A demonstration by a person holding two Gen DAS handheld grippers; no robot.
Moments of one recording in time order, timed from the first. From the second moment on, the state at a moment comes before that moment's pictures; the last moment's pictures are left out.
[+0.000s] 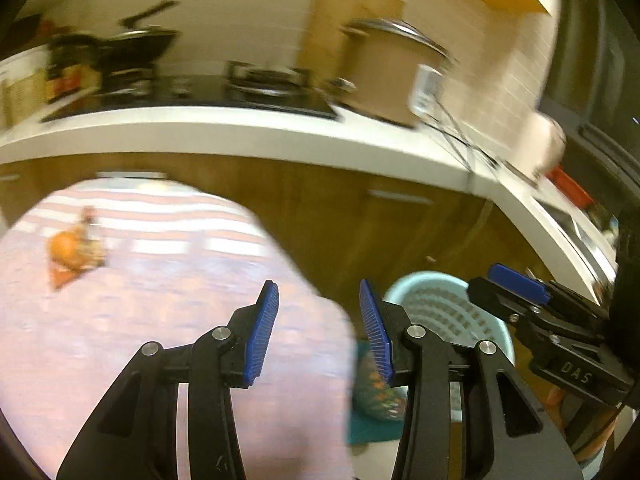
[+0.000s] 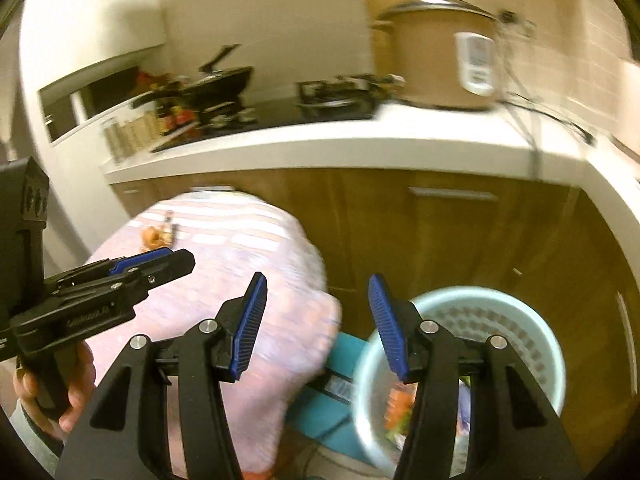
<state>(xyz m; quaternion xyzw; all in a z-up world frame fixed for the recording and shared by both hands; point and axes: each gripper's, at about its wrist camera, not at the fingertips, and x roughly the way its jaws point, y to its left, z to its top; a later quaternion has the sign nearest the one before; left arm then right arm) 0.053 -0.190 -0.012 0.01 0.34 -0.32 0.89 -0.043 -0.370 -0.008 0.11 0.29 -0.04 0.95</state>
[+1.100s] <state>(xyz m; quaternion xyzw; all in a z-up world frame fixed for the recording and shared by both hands) 0.250 -0.035 -0.090 -0.07 0.42 -0.08 0.90 0.229 -0.189 -0.047 0.06 0.34 0.12 0.93</state>
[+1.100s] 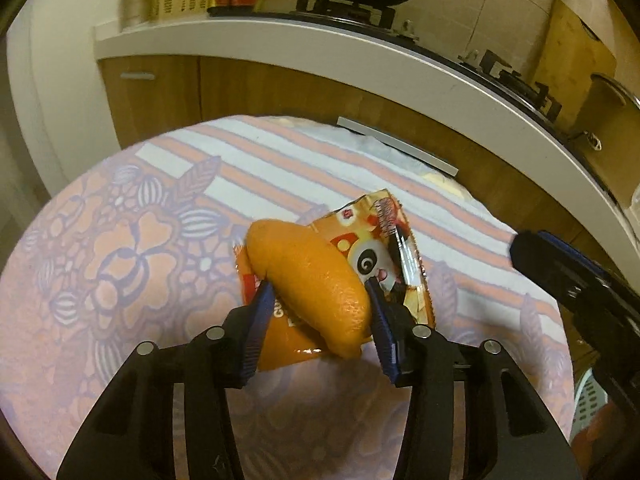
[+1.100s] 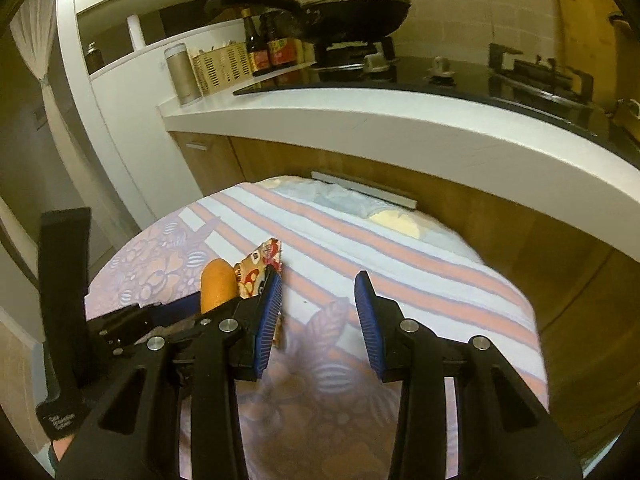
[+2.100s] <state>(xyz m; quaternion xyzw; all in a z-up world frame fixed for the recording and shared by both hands) 0.204 0.028 -0.067 -0.13 0.38 -0.07 0.91 0.251 -0.144 -0.080 0.03 0.40 0.17 0.90</state>
